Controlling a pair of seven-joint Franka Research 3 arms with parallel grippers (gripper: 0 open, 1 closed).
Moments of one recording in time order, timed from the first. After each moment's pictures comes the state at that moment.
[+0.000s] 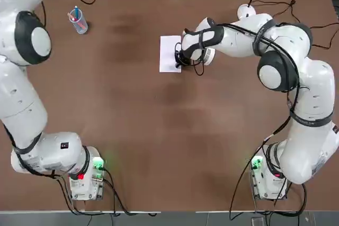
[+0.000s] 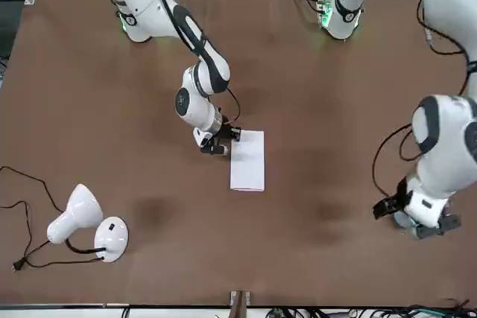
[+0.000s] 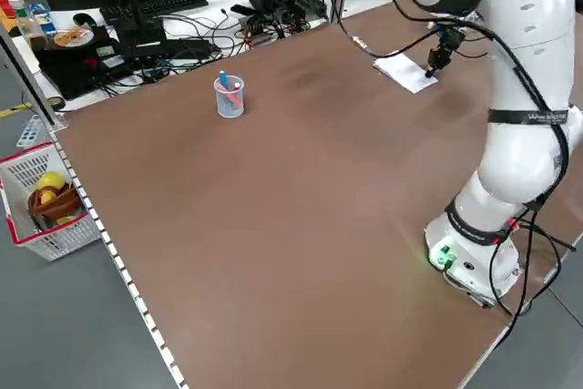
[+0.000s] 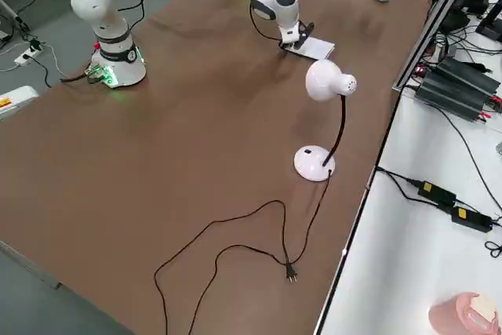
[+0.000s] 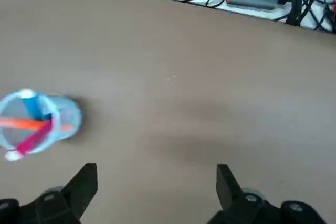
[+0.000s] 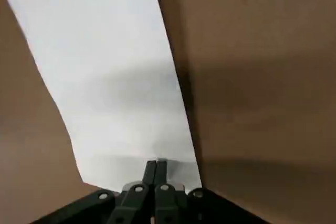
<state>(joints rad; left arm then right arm) 0.14 0.50 -0.18 -1.41 0.04 2.07 -0.15 0.57 0.70 0.21 -1.84 0.81 2.76 0.17</state>
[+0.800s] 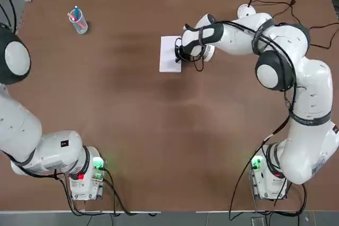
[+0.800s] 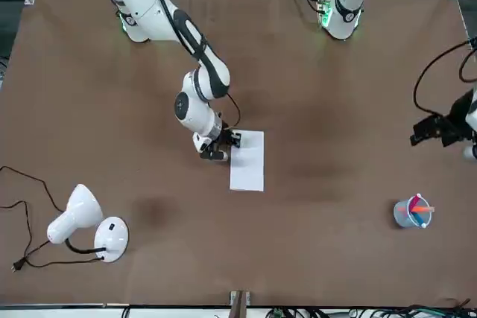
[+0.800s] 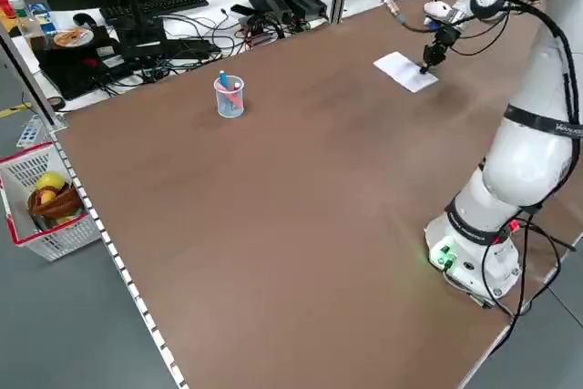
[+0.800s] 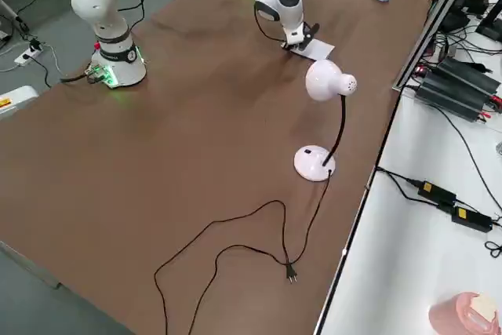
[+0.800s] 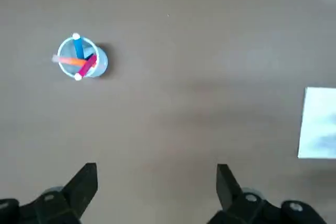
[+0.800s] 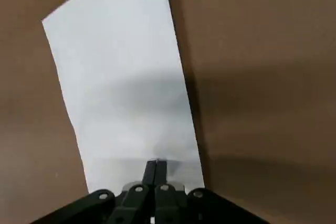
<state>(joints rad) 0.16 0.18 -0.17 -1.43 -0.04 1.64 0.02 0.57 0.74 0.18 -1.76 0.81 2.76 0.17</state>
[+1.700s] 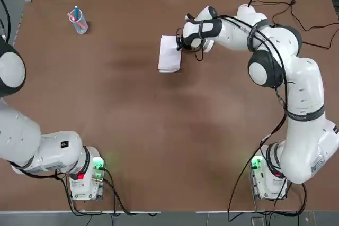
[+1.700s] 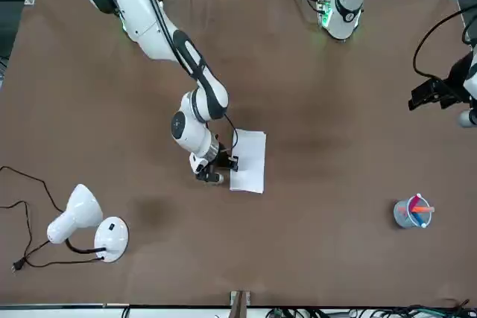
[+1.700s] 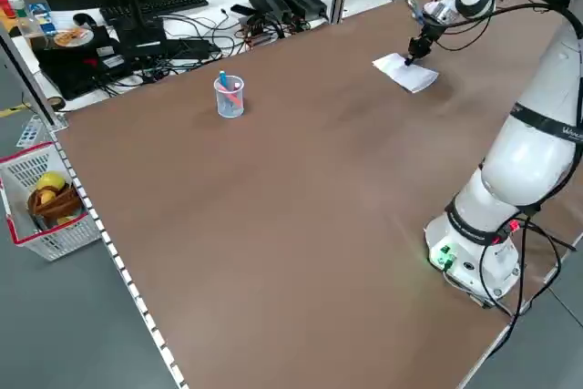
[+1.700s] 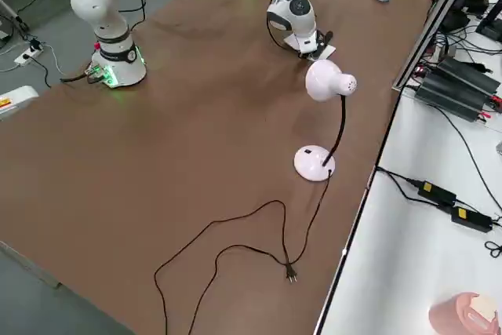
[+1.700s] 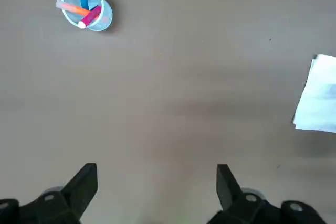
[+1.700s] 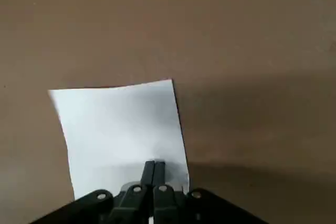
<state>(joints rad) 0.15 0.10 -0.16 -1.51 -0.03 1.54 -0.06 0.56 0.86 0.13 -1.58 0.77 2.76 0.16</state>
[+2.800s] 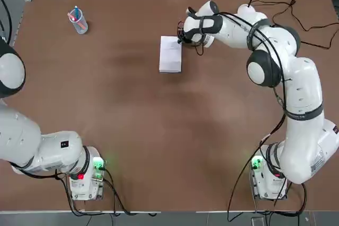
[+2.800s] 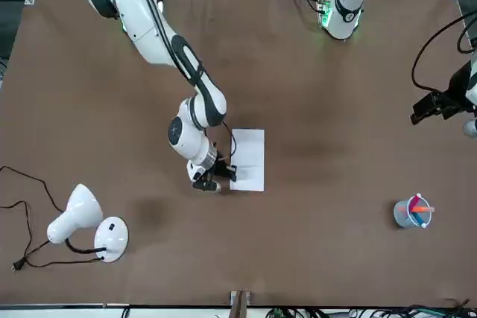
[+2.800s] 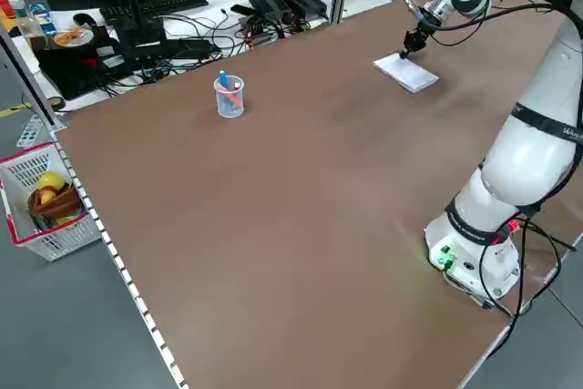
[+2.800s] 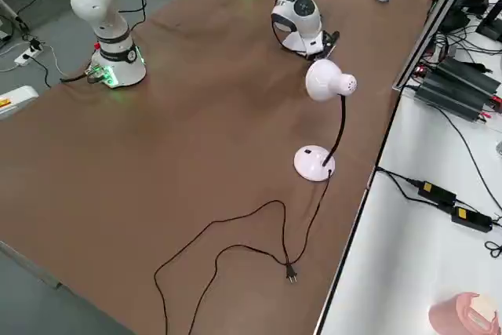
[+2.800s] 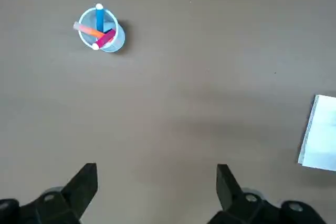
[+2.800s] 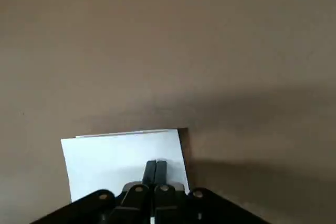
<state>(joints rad) 0.16 0.09 -0.16 -1.54 -0.01 1.66 -0.13 0.55 0.88 0.10 -1.52 0.76 2.76 0.15</state>
